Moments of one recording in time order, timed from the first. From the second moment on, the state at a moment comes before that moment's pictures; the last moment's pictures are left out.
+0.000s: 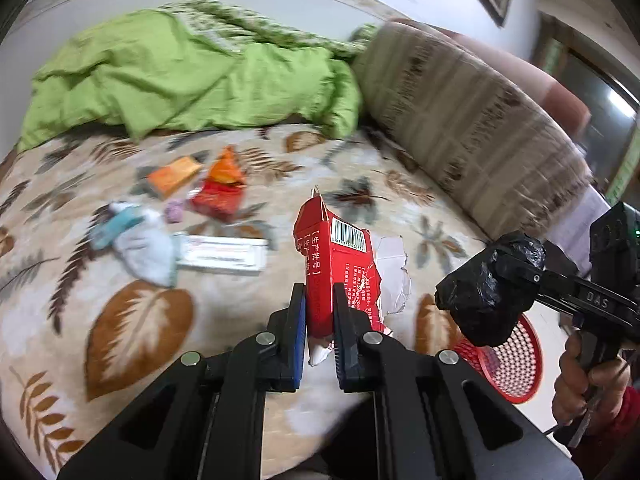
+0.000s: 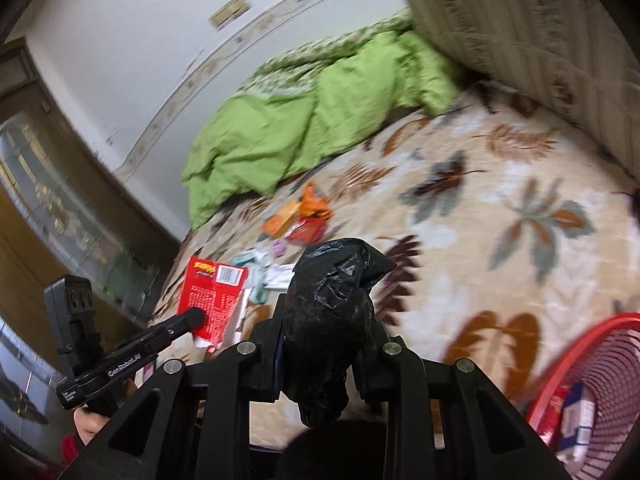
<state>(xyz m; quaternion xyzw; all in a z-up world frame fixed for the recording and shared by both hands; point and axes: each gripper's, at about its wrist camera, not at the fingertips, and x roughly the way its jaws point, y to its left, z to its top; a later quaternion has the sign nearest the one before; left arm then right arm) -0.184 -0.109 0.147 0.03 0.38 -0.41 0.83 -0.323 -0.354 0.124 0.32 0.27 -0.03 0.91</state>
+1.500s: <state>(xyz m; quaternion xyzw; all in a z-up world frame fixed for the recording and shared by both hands) -0.278 -0.269 0.116 0.12 0.42 -0.54 0.72 -0.474 -0.470 0.087 0.38 0.29 -0.23 0.85</state>
